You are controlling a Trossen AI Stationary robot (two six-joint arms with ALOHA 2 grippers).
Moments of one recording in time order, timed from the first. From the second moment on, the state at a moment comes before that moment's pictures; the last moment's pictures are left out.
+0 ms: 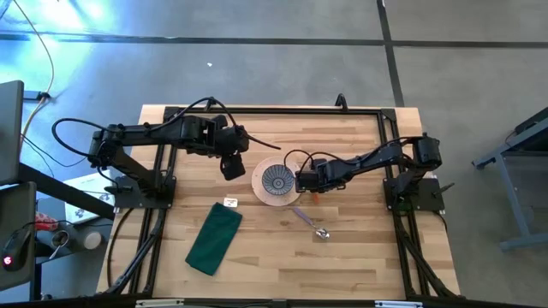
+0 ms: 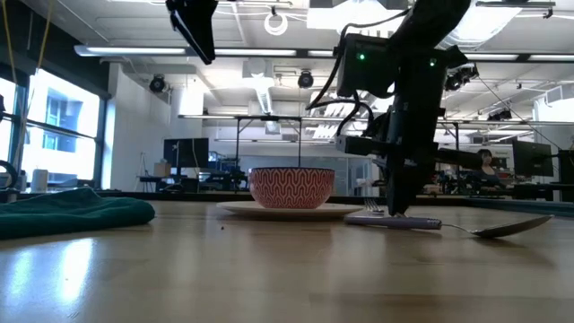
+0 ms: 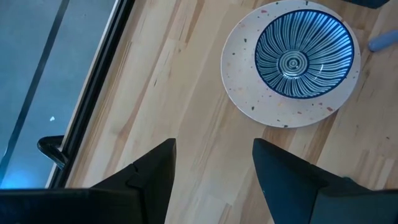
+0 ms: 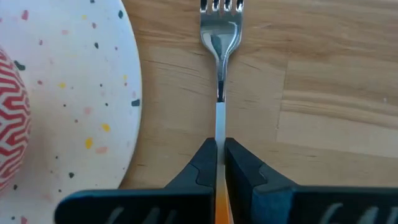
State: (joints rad) left arm 0.17 1.48 1.54 -1.26 -0.36 -0.21; right arm 0.02 1.78 1.00 -0.63 0.22 1.46
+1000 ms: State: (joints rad) left arm 0.17 1.48 1.54 -1.26 -0.35 -0.19; right arm 0.20 1.57 1.00 -0.62 0.10 1.38
